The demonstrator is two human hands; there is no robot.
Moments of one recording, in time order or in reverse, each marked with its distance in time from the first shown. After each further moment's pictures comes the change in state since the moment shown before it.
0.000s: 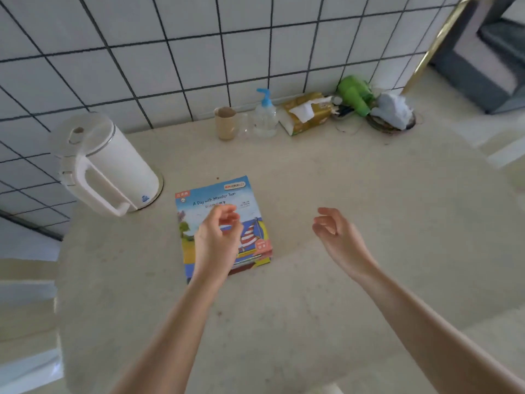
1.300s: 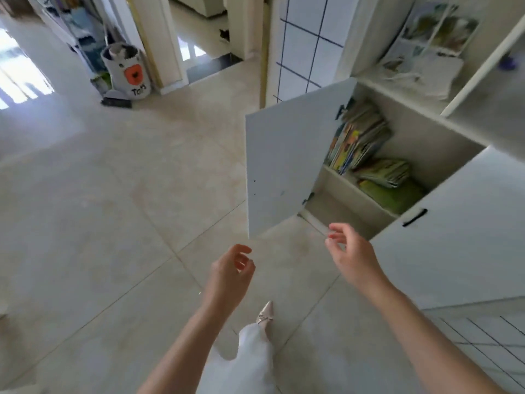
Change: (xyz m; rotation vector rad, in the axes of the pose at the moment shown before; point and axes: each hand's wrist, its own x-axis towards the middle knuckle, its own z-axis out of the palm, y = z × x) left_hand -0.961 0.054 0.338 0.342 -1.955 1.075; right_hand -0.947 0.464 -0.263 0.373 1.584 1.168
